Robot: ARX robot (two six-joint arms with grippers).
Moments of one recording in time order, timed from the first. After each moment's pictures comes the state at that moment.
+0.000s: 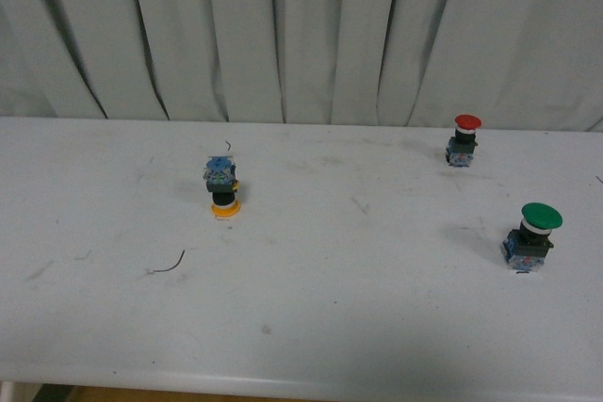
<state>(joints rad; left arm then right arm) 0.00 0.01 0.01 0.00 0.00 -0.02 0.00 0.00 0.01 0.00 0.00 -0.01</state>
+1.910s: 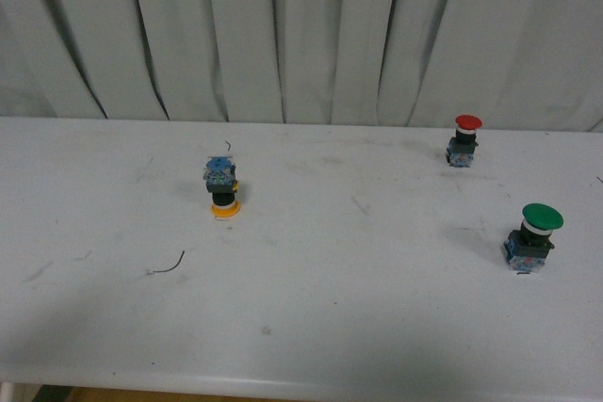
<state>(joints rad) -0.07 0.50 0.15 0.20 0.02 -0.15 0.00 0.00 0.01 0.00 0.00 -0.01</state>
